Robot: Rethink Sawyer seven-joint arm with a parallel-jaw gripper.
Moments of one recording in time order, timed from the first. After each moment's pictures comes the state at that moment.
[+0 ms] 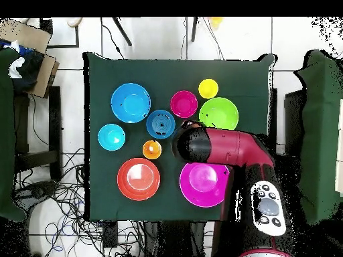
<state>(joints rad) -0.34 -0.74 0.01 1.66 -0.28 0.47 1.97</state>
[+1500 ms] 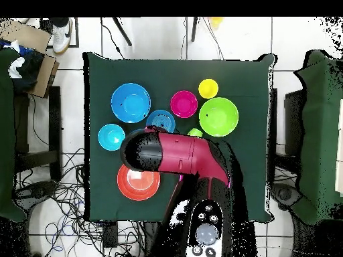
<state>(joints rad) -0.06 -0.82 -0.17 1.70 -0.06 0.58 2.07</state>
